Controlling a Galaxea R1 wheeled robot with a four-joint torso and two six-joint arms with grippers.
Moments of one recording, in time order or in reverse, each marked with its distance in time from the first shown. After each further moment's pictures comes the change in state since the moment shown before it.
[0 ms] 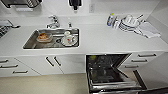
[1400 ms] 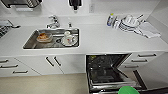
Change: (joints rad) left arm 0.541 0.092 -0.660 0.135 -0.576 0.022; right arm 0.604 -0.323 0.413 -0.006 -0.086 0.192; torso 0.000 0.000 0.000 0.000
